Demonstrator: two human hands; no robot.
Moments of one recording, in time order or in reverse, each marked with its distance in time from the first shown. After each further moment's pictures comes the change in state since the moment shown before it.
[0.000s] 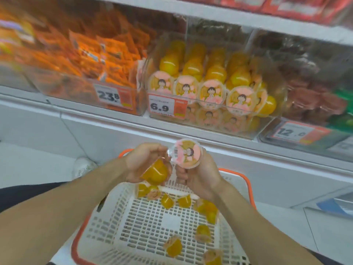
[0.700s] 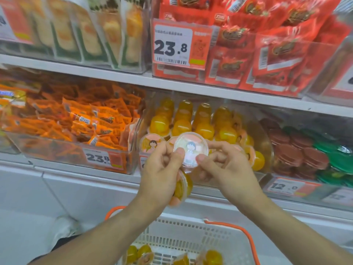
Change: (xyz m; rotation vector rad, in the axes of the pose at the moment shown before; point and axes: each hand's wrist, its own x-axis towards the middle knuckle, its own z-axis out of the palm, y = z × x) left_hand -0.009 0.097 0.089 0.241 0.534 0.974; right_hand -0.020 -0.139 0.022 -0.641 0.413 -0.650
